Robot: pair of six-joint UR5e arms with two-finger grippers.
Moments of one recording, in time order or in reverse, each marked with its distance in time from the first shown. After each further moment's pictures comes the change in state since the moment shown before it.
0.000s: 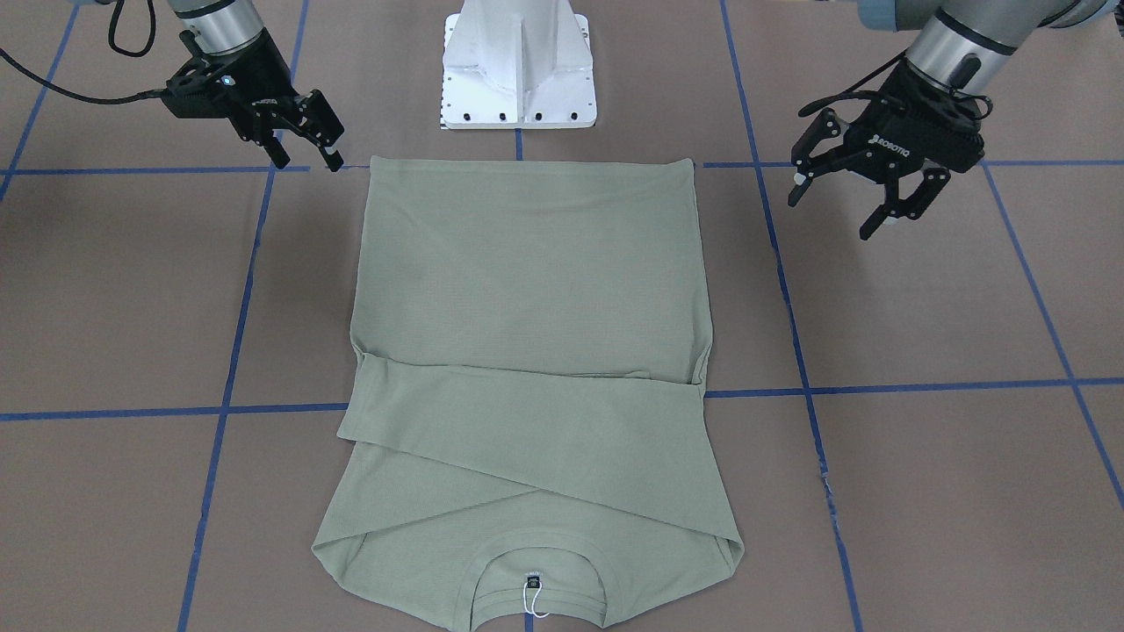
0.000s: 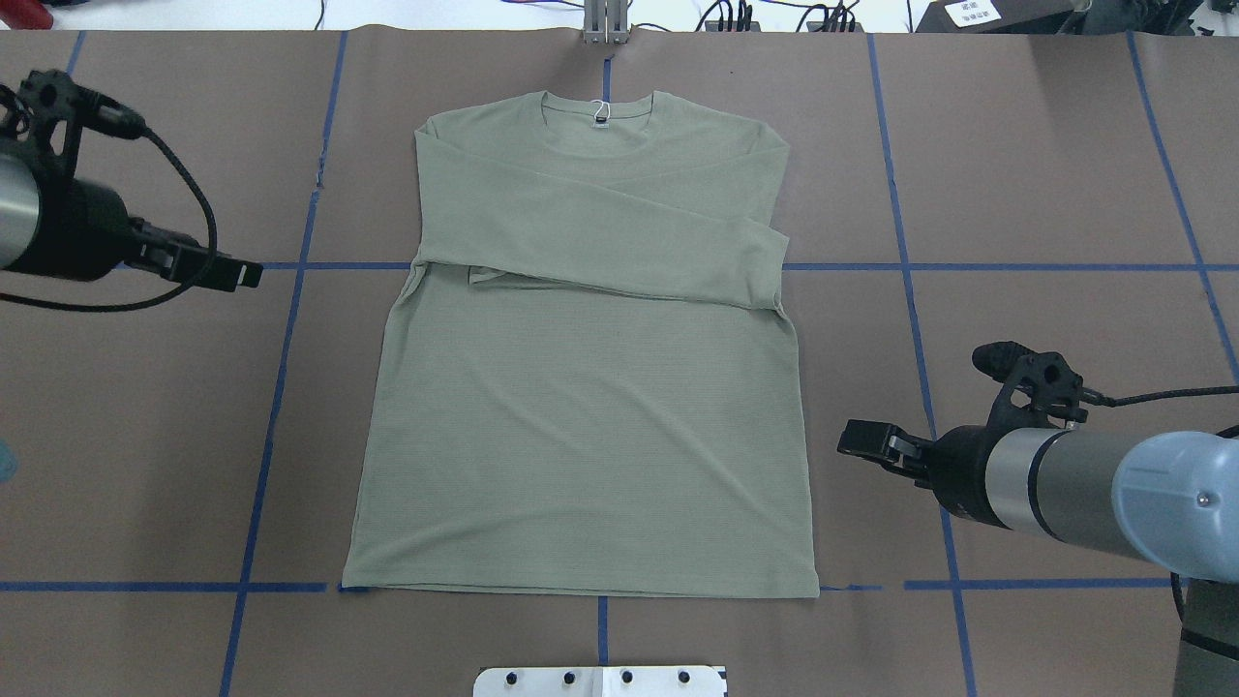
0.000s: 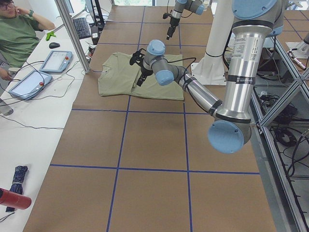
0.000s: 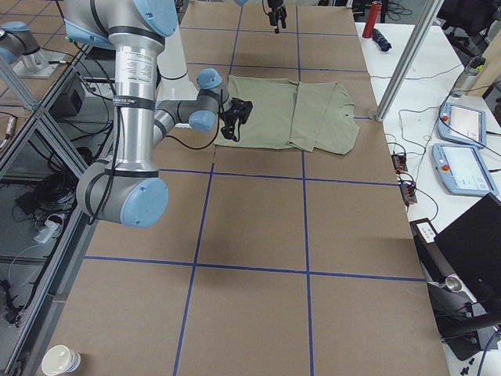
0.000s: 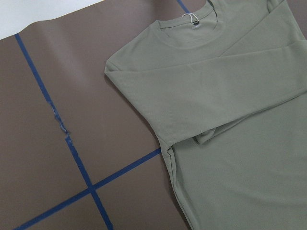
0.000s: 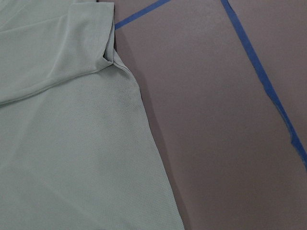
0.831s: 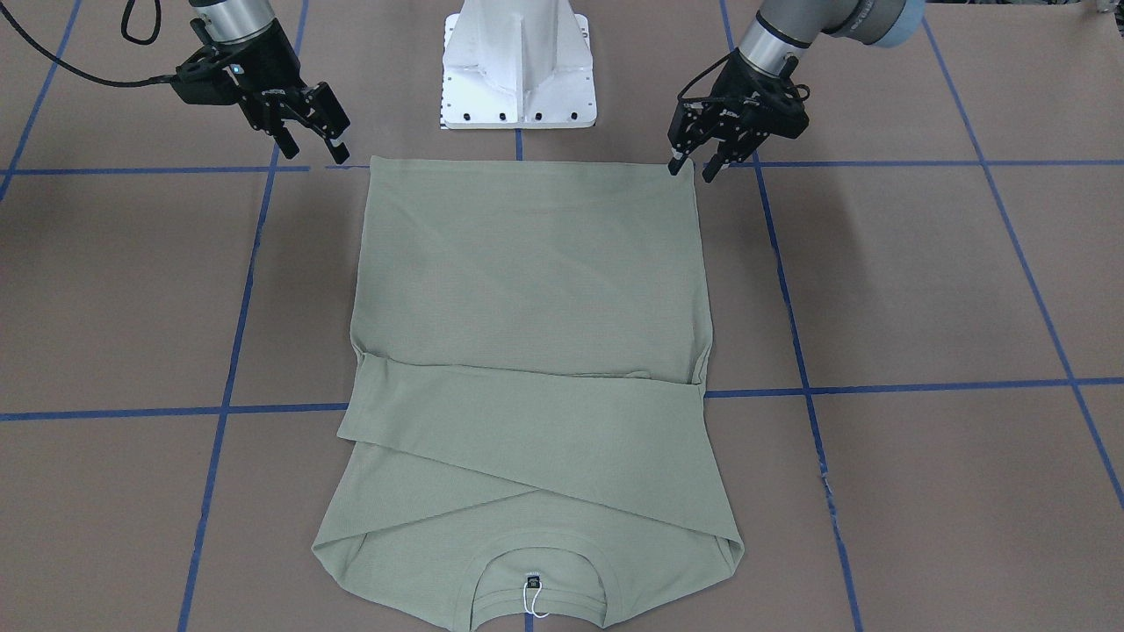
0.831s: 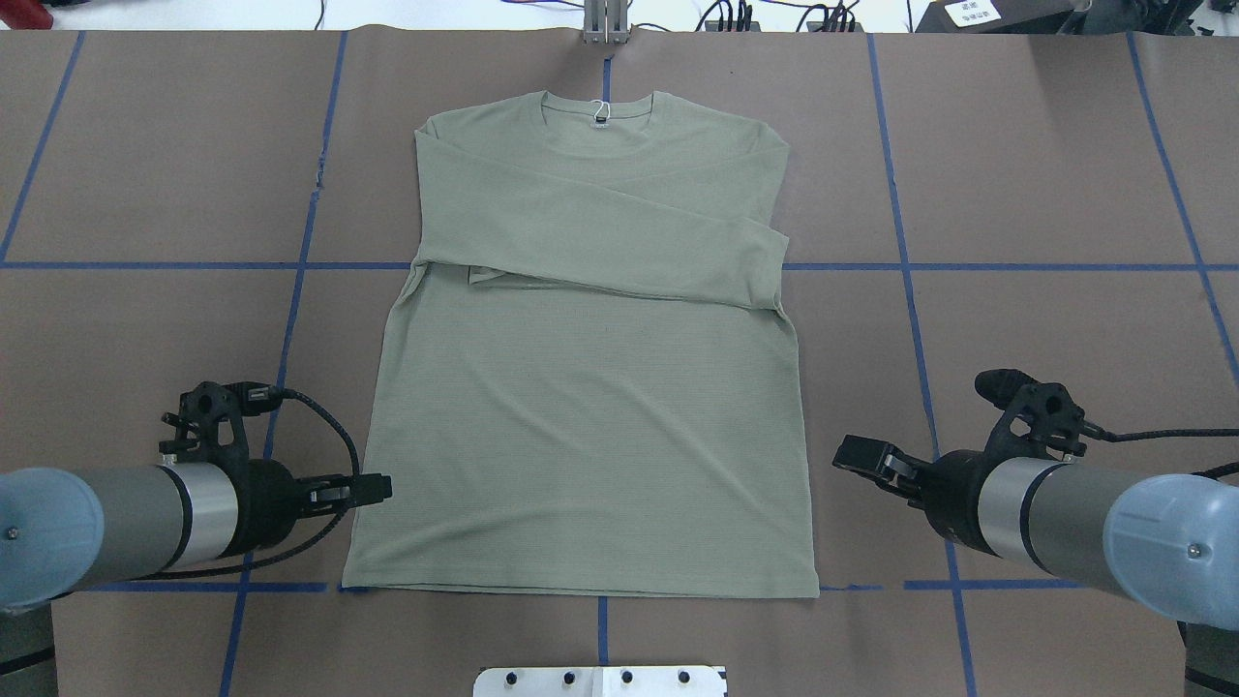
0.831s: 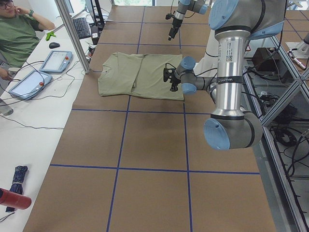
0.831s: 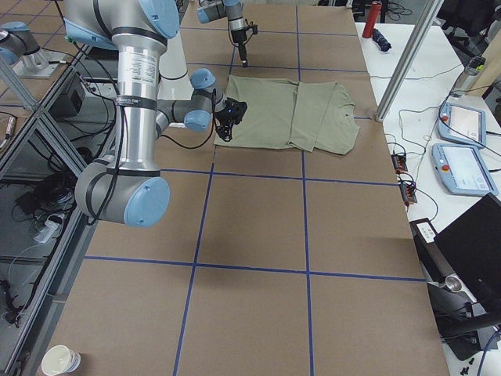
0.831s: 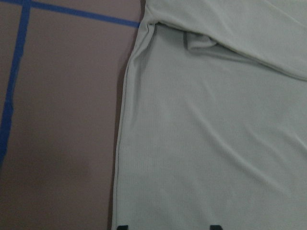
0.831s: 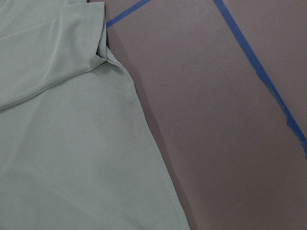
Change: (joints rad) left arm 0.550 0.077 -0.012 -0.128 0.434 -0.677; right arm -0.052 -0.013 0.012 -0.001 -0.070 0.075
